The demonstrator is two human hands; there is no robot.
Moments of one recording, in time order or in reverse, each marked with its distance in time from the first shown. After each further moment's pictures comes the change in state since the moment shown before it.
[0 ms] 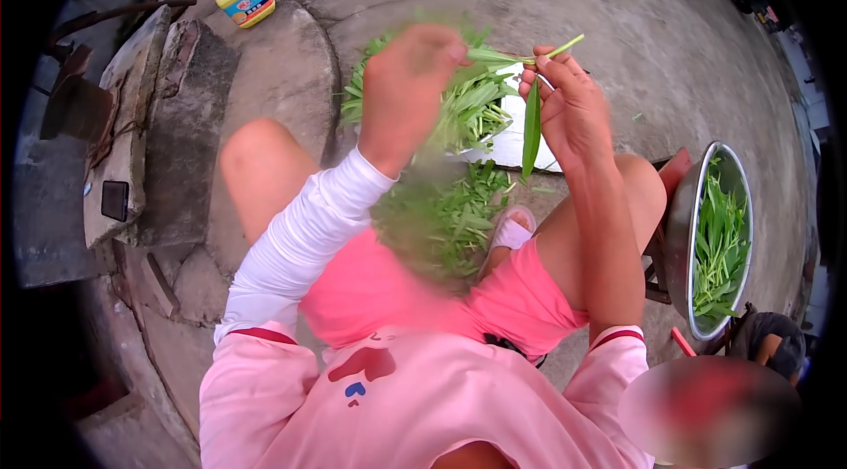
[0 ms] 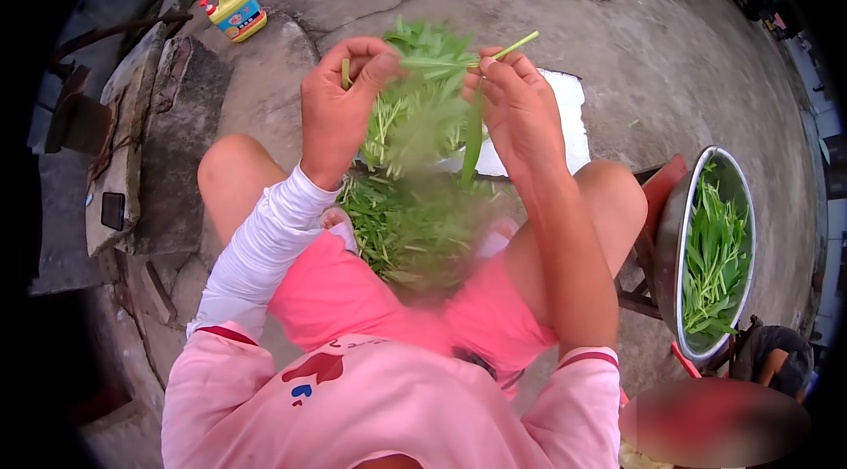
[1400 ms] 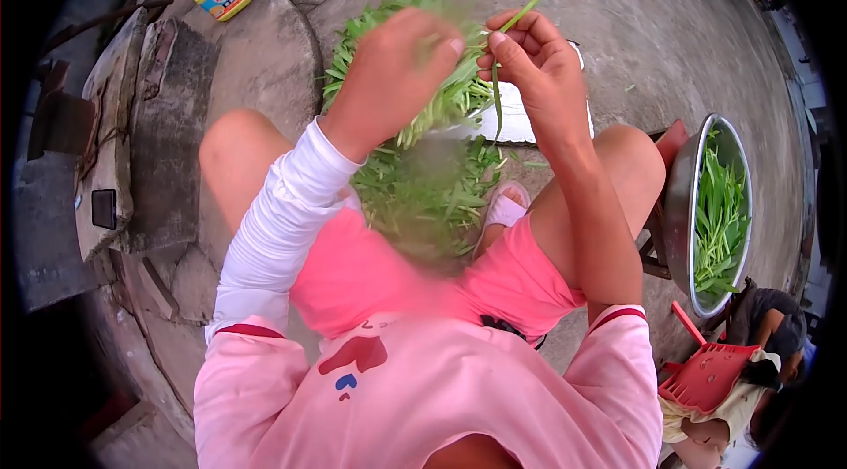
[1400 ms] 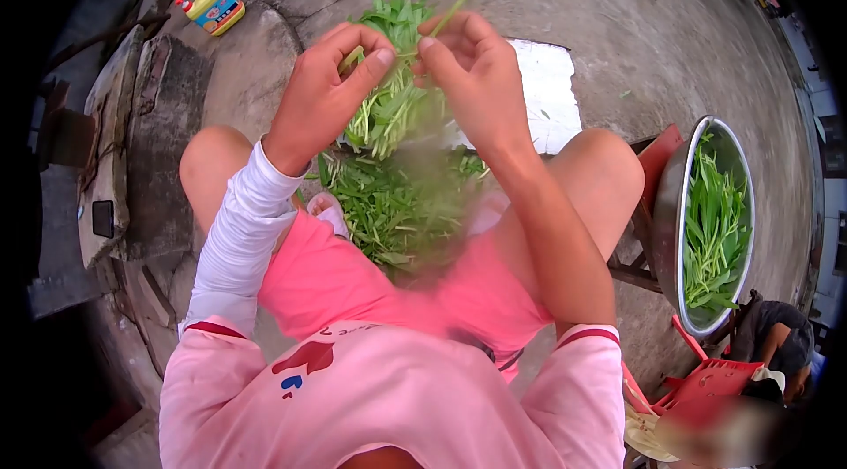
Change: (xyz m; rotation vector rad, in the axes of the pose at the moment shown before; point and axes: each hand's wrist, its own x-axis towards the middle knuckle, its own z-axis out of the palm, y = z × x) left_hand 0.004 0.005 -0.009 0.326 -0.314 0.178; right_hand -0.014 0.007 0.023 -0.516 -0.072 -0.250
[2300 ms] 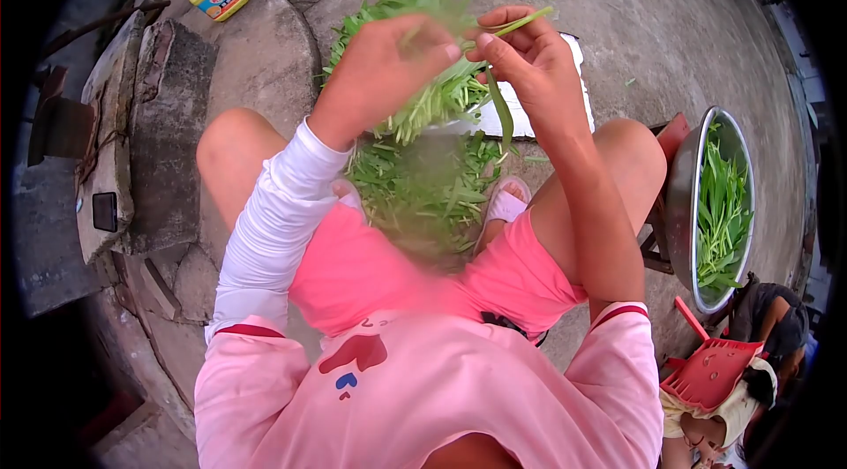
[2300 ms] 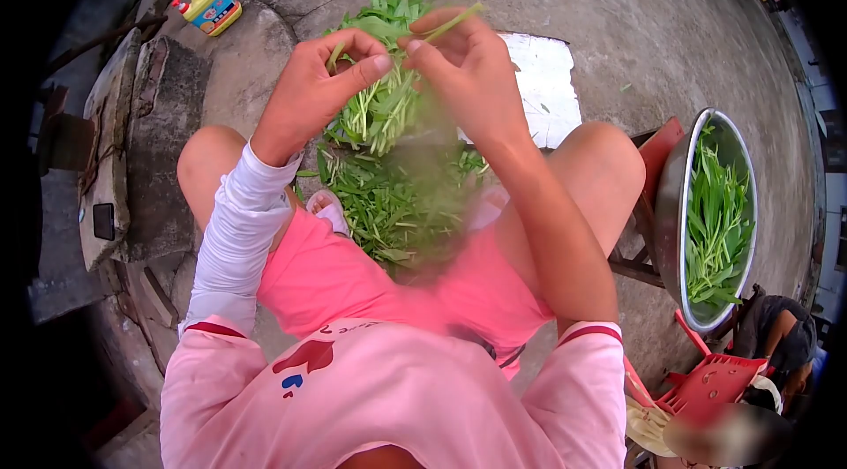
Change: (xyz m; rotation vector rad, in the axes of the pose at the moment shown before) left_hand 0.001 -0.002 -0.005 -0.208 -0.181 -0.285; right_hand -0.002 -0.001 -0.001 -0.019 -0.032 0.047
